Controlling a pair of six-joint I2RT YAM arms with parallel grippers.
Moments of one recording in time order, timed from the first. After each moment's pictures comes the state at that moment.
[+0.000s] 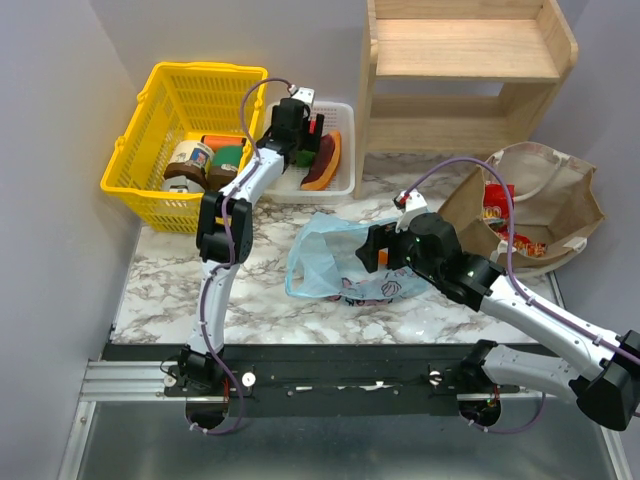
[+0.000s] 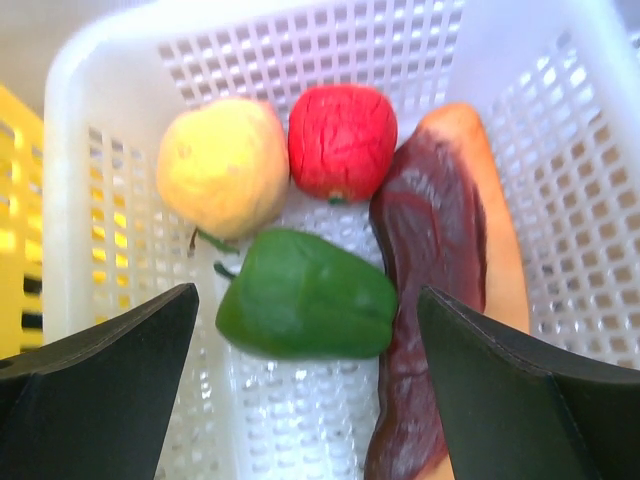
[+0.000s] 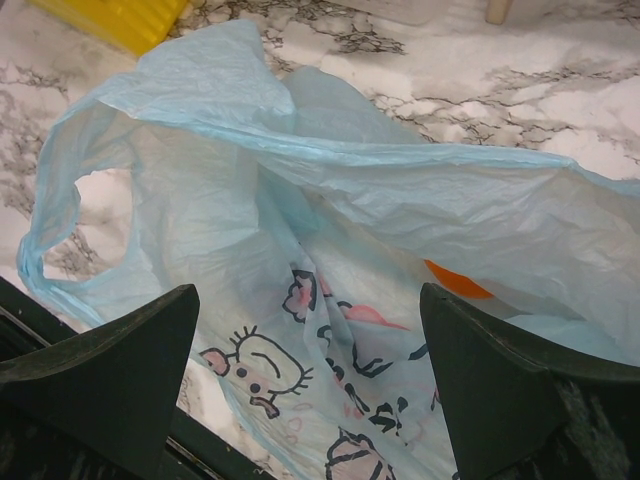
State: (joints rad) left arm -0.33 2.40 2.14 -0.19 -0.15 -0.02; right arm 0.78 1.03 0.82 -0.26 0.14 0.36
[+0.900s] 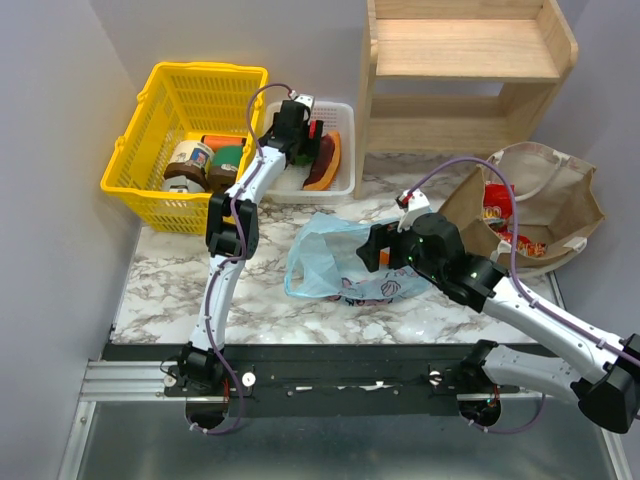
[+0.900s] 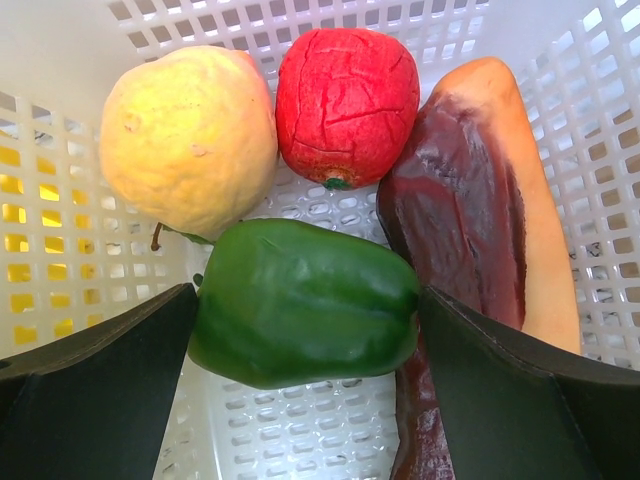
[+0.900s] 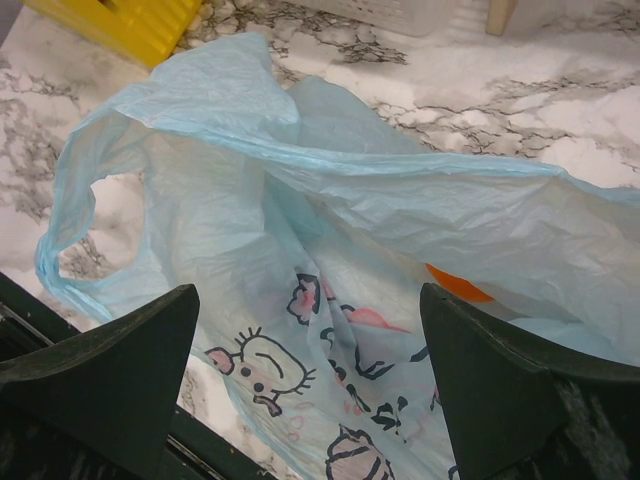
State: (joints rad) left arm -0.32 2.59 2.42 -0.40 -0.10 -0.05; right arm 0.78 1.01 0.82 -0.26 0.14 0.37
